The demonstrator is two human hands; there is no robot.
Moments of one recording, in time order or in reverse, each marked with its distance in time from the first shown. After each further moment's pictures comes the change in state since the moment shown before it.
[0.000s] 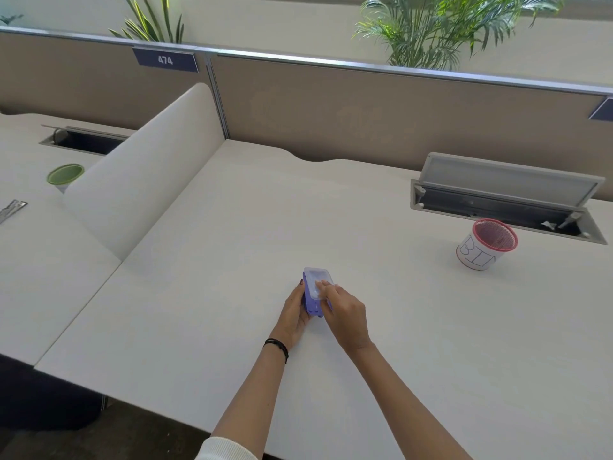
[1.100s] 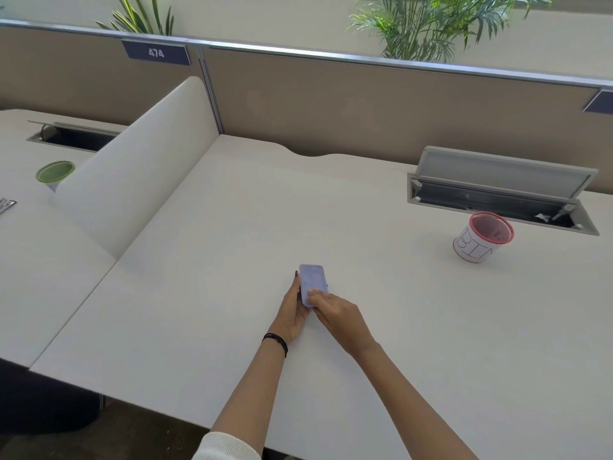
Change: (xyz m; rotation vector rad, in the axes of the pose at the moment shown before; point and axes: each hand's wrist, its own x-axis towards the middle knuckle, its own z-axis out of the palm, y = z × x) left_hand 0.008 -0.001 -0.006 -0.099 -0.062 -0.064; right_hand -0.018 0.008 0.003 0.033 -0.262 -0.167
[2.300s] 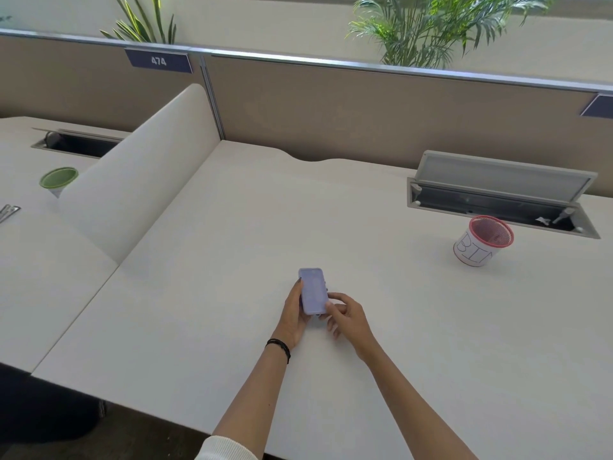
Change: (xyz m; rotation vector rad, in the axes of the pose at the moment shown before) left_hand -0.005 0.001 0.008 0.148 0.081 0.060; right_hand -0.005 0.010 -0.003 0.973 -0.095 0.853
